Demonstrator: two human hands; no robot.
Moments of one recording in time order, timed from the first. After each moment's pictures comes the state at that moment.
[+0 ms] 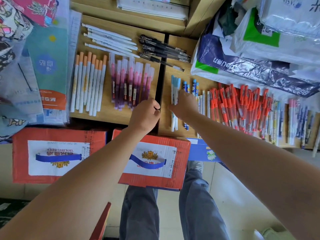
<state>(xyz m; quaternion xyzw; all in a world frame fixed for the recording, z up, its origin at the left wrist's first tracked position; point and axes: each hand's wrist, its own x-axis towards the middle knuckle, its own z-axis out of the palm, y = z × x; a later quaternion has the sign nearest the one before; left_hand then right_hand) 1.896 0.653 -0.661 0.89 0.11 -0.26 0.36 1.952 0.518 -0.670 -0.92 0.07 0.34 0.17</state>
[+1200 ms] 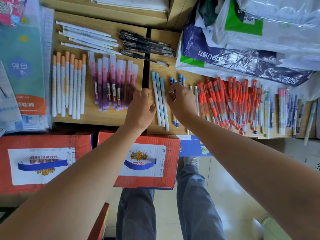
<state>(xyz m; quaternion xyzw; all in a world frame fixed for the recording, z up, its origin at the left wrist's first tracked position) 1.907 0.625 -0.677 0.91 0.09 -0.21 0.35 1.942 0.483 -0.683 -0.94 0.03 0.18 0.28</state>
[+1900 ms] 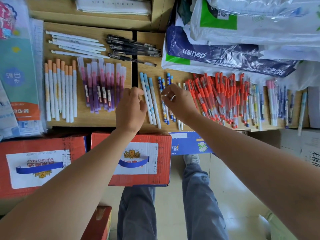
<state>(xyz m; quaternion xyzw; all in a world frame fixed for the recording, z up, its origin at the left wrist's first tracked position) 1.901 0.615 -0.653 0.93 0.09 -0.12 0.32 1.934 0.447 -0.662 -0.90 -0.02 0.20 0.38</state>
